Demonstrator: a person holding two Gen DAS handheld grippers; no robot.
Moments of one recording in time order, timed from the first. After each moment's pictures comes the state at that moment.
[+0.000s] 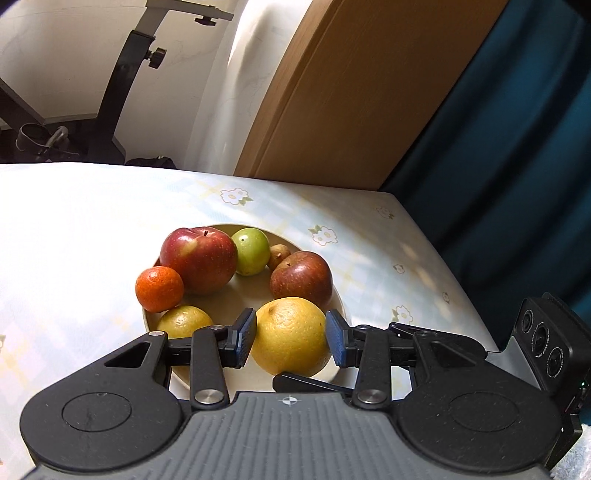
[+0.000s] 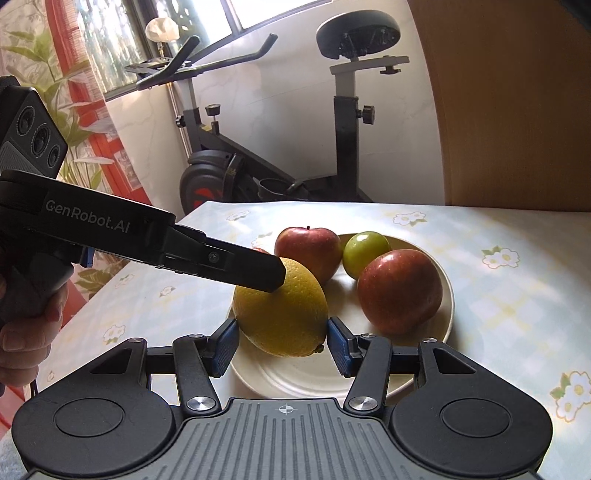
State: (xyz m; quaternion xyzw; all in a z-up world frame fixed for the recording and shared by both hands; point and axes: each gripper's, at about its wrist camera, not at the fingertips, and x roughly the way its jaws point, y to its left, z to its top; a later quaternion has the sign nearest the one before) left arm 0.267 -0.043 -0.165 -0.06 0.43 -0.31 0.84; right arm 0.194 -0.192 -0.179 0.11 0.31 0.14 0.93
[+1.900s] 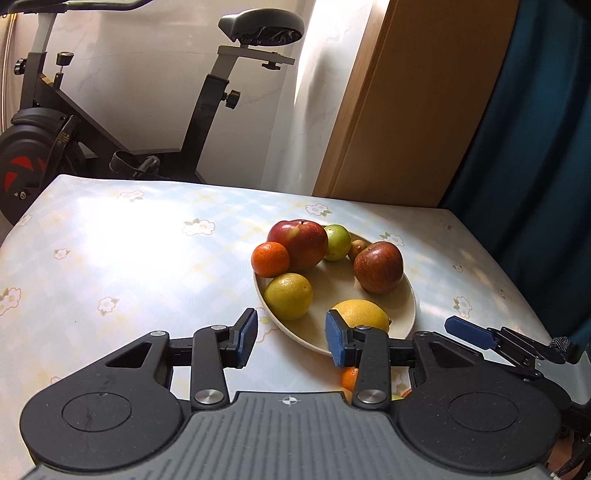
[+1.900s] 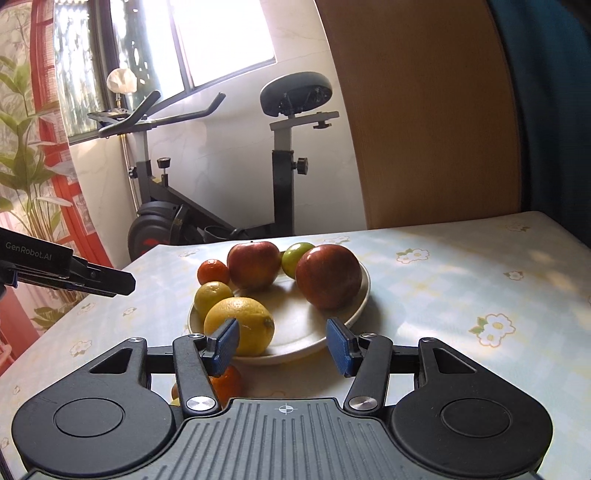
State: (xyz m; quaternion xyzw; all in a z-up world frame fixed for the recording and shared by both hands) left arm 0.184 0.024 -0.152 -0.03 0.37 -0.20 0.91; right arm 0.099 -0.192 -0.200 0.11 0.21 0.03 0.97
